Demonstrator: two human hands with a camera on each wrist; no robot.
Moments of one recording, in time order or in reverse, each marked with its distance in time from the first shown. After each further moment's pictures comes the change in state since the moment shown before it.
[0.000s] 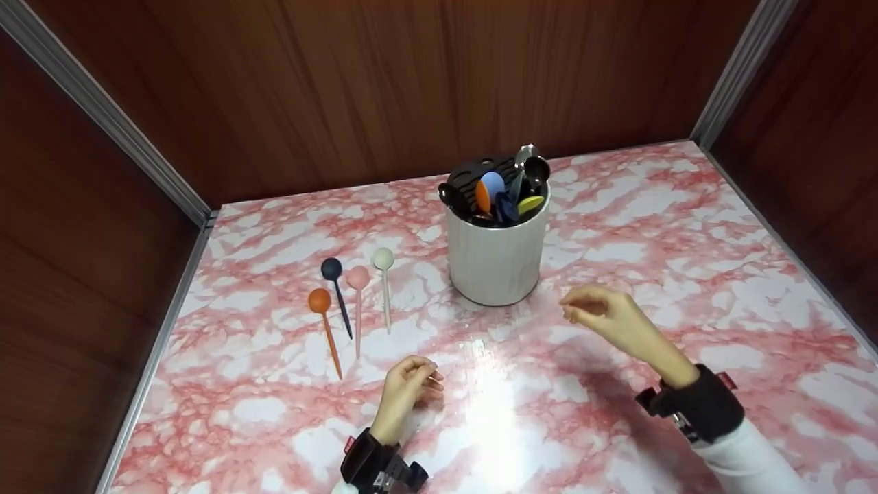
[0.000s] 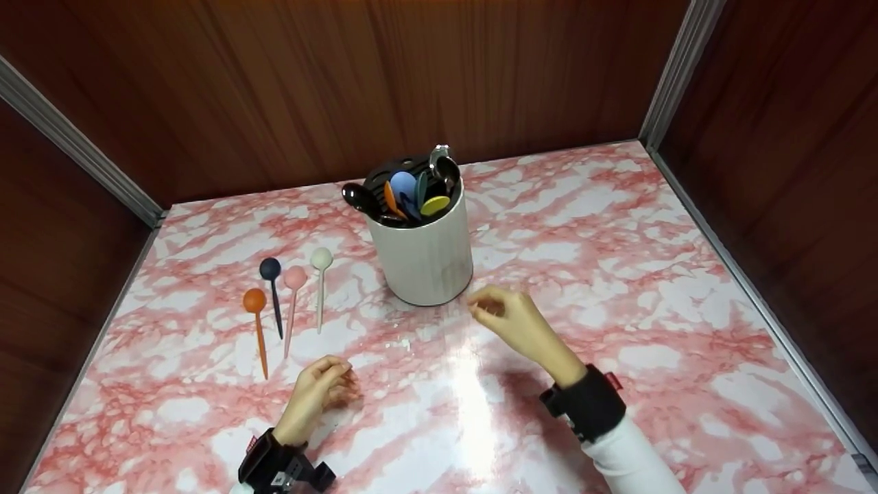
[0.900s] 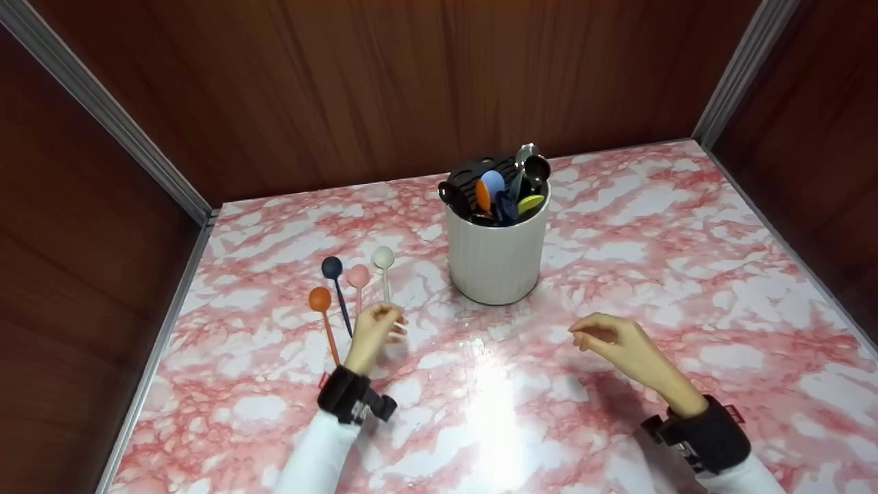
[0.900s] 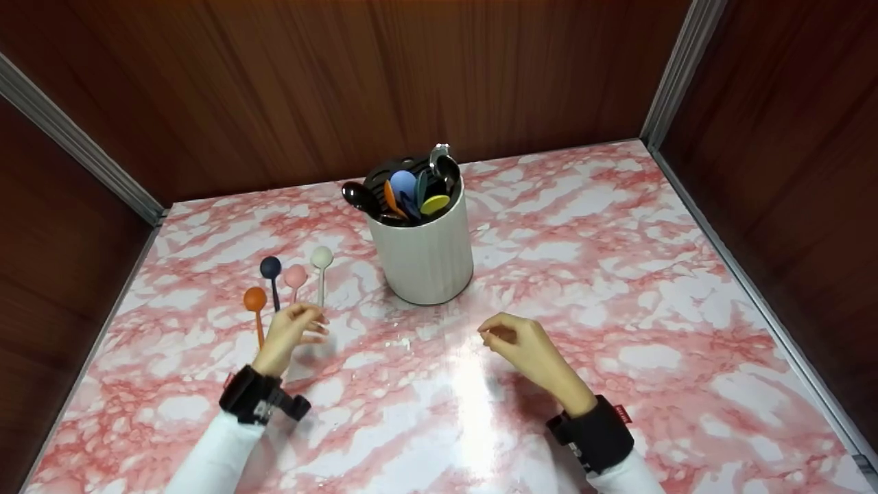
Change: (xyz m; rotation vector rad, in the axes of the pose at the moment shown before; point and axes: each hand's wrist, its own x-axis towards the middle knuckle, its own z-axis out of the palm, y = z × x) left_hand 0.059 0.053 -0.036 0.215 0.167 0.062; right_hand -0.033 0.024 0.006 0.030 -0.084 0.058
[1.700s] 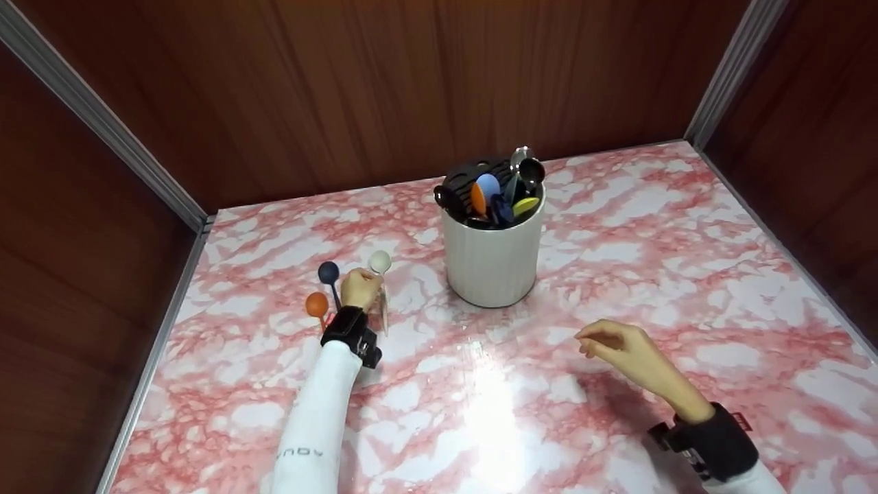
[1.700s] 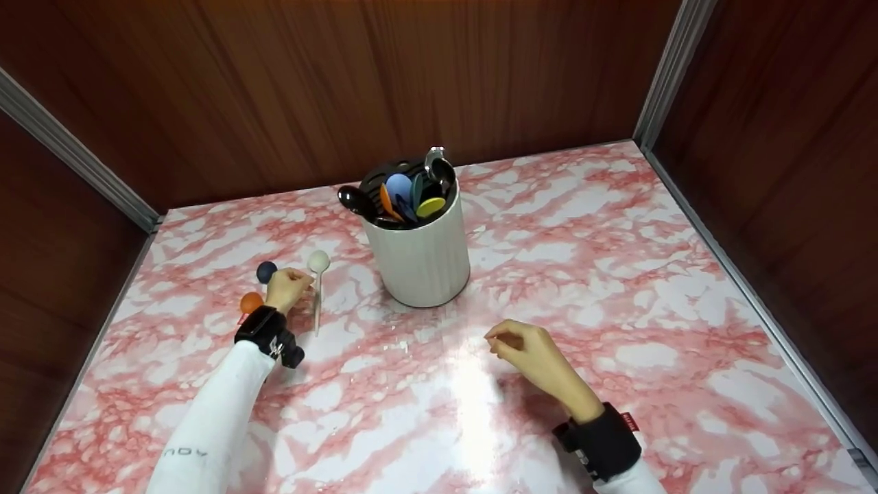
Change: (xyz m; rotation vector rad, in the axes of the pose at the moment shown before) left_hand 0.089 0.012 -0.015 0.525 0.222 0.057; right_hand -0.011 0.008 -0.005 0.048 -0.016 0.035
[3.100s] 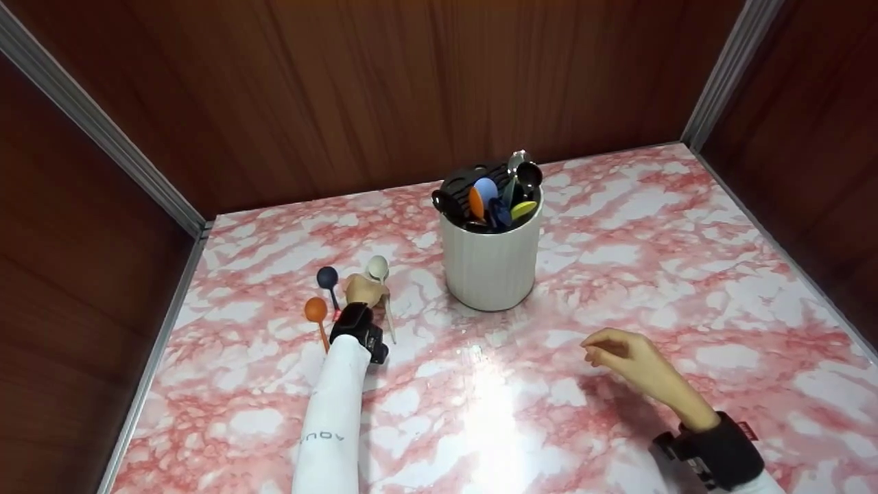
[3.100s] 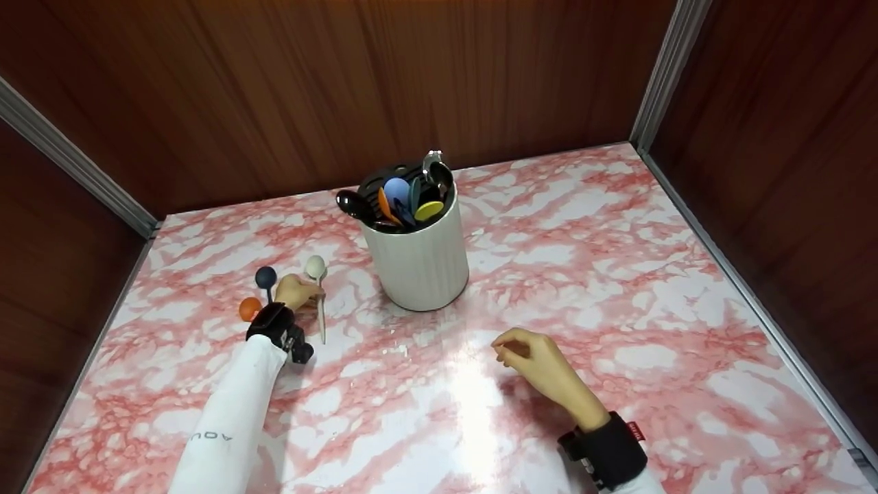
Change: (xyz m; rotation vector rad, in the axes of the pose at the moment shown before) left_hand 0.232 -0.240 0.148 0.144 0.061 -0.037; right_hand -0.007 0.010 -0.002 0.036 -0.006 0.052
